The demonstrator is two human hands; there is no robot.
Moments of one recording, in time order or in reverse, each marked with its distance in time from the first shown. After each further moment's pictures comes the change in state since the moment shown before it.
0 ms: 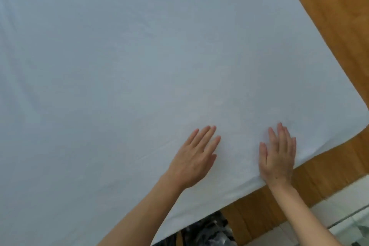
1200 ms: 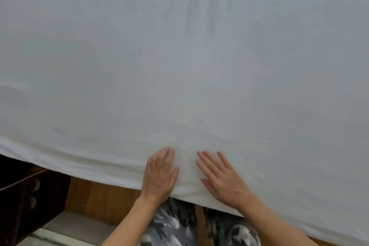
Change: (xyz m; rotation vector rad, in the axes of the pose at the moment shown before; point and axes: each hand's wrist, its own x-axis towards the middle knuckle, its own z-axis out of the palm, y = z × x) left_hand -0.356 -0.036 0.033 -0.092 0.275 -1.051; right_hand -0.146 -0.281 0.080 0.116 -0.393 -1.510
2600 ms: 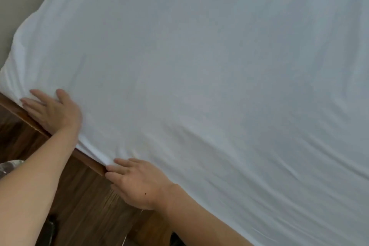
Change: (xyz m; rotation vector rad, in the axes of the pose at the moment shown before) left_hand 0.001 -0.804 -0.252 -0.192 0.443 -1.524; right_hand 0.655 -0.467 0.186 0.448 -0.692 -0.472
